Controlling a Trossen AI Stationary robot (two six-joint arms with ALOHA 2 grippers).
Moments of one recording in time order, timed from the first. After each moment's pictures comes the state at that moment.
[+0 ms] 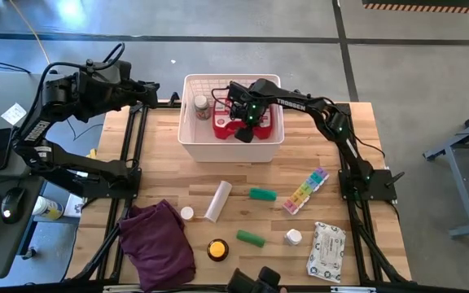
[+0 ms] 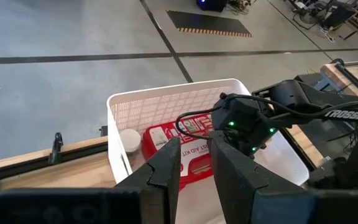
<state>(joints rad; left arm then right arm) 0.31 1.10 1.80 -1.23 -0.51 -0.70 -0.53 2.28 2.11 -1.30 -0.15 -0.06</state>
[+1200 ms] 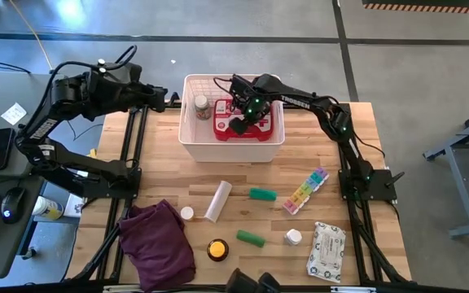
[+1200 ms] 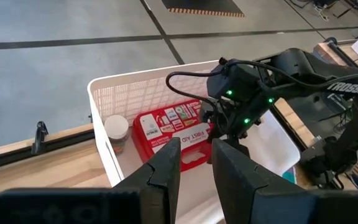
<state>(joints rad) 0.31 1.14 1.80 -1.23 -0.43 -0.70 -0.53 2.23 2.11 -1.22 -0.28 0.28</state>
